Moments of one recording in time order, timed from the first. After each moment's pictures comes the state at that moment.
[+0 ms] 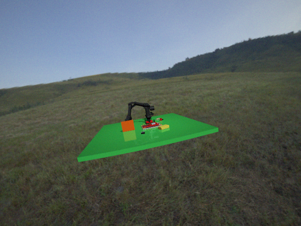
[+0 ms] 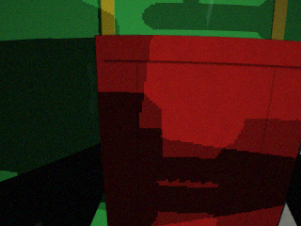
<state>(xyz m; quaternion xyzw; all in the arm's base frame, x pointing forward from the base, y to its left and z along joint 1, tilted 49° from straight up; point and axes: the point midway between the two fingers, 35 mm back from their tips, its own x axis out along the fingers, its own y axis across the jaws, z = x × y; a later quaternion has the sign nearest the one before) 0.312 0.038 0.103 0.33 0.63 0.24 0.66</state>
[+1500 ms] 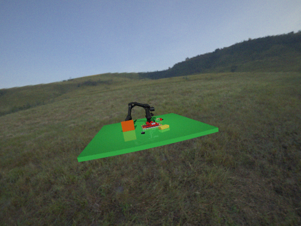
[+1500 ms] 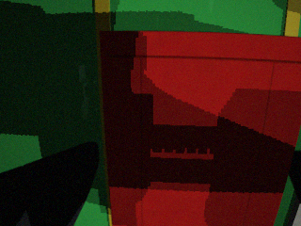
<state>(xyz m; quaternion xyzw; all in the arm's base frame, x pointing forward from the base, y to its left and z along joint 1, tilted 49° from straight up) 0.311 0.047 0.096 0.33 0.63 0.25 0.66</state>
